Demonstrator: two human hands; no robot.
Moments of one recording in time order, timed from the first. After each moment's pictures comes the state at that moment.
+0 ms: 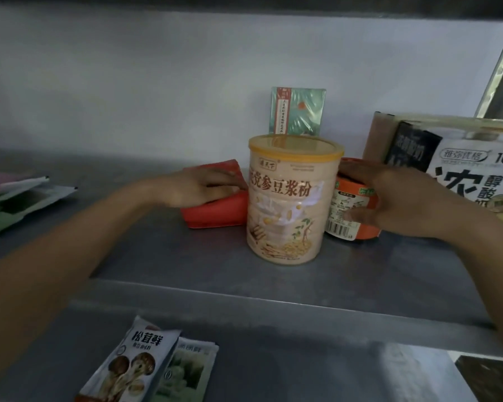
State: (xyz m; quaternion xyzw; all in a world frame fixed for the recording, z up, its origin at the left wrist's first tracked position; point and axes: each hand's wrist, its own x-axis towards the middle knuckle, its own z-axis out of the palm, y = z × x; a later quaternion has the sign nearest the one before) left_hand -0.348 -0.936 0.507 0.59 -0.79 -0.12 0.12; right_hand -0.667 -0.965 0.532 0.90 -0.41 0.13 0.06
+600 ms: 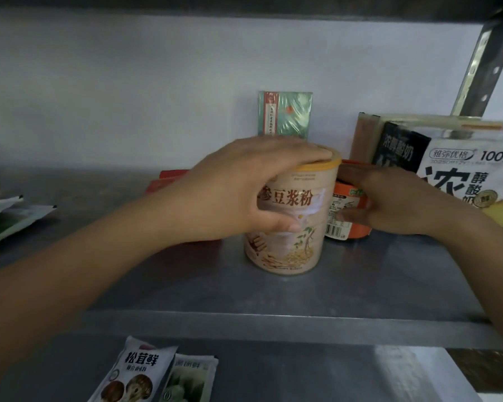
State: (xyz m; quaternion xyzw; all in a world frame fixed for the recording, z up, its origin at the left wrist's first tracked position) left_hand -0.427 -0.882 0.549 0.40 -0.87 0.09 0.28; right_hand -0.660 -0.971 0.532 0.90 -0.40 0.15 0.08
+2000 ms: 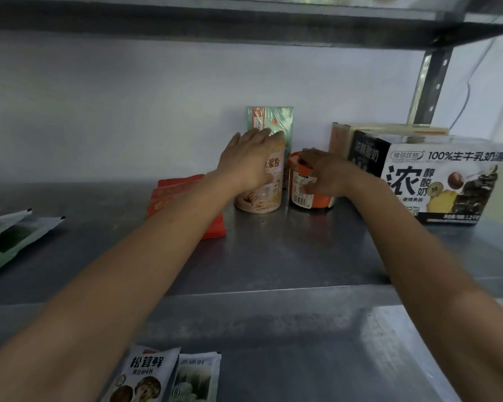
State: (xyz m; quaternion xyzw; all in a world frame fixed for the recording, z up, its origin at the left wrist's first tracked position) left_hand -0.428 -0.981 0.544 0.57 -0.78 0.16 0.18; right_hand -0.619 -1.017 0.540 0.84 -0.54 0.09 0.07
